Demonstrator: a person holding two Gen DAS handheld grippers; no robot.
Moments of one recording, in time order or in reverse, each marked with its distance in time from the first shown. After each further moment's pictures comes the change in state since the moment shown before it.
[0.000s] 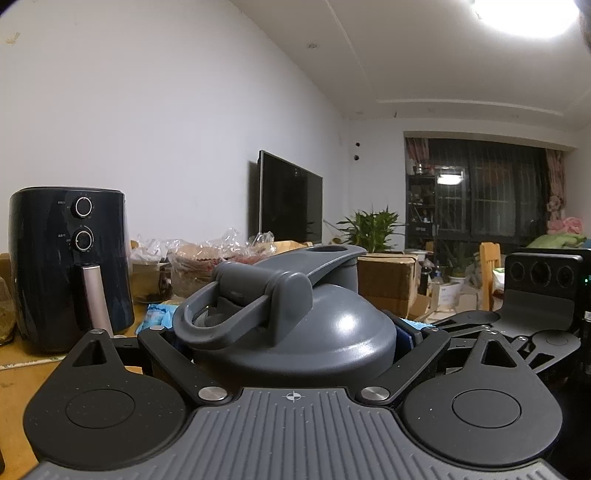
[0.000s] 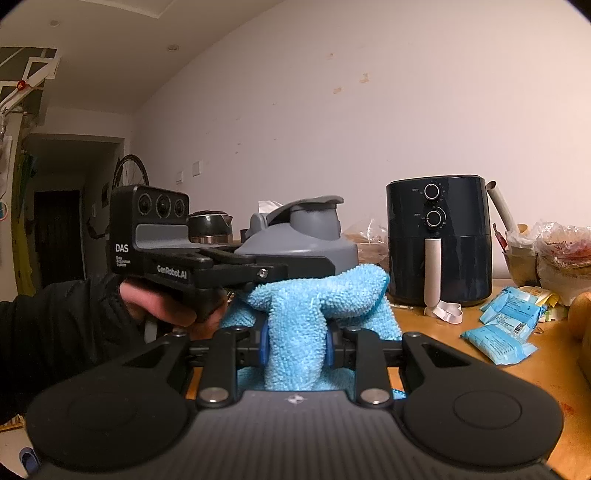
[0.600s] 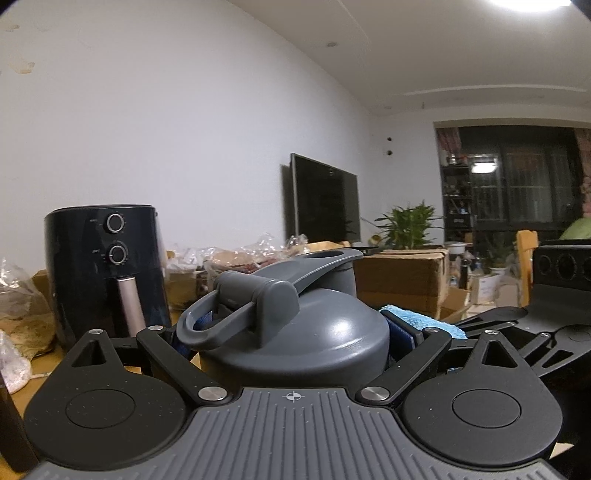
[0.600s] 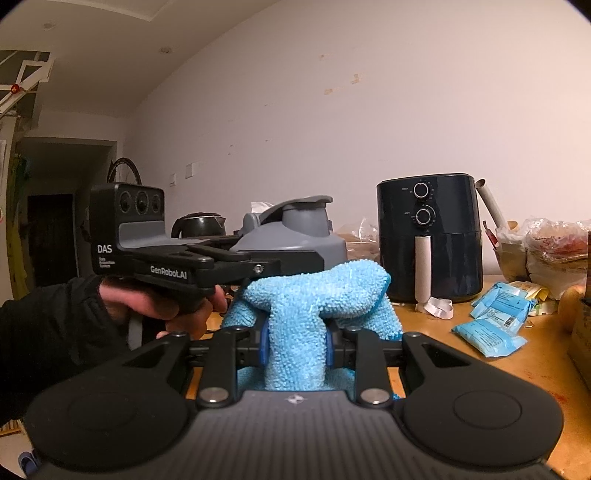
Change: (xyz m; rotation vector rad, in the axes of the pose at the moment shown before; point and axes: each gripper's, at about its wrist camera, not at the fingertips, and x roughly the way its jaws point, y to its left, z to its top) left arm -0.009 -0.028 0.005 0.048 -0.005 0.164; right arm -0.009 -0.003 -0.004 0.016 -0.004 -0.024
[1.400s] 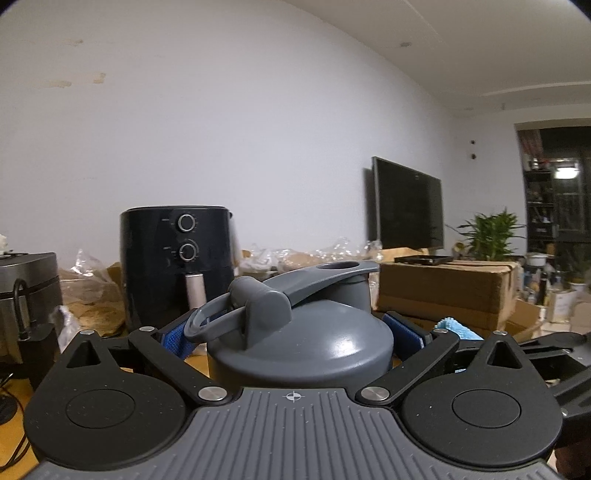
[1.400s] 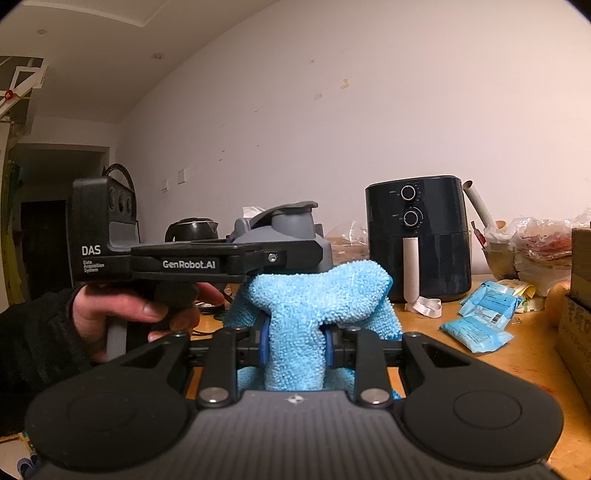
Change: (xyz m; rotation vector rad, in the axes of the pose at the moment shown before) left arm 0.006 -0.030 0.013 -0.053 0.001 0.320; right arm -0.015 -0.004 -0.002 0.017 -0.017 -0.028
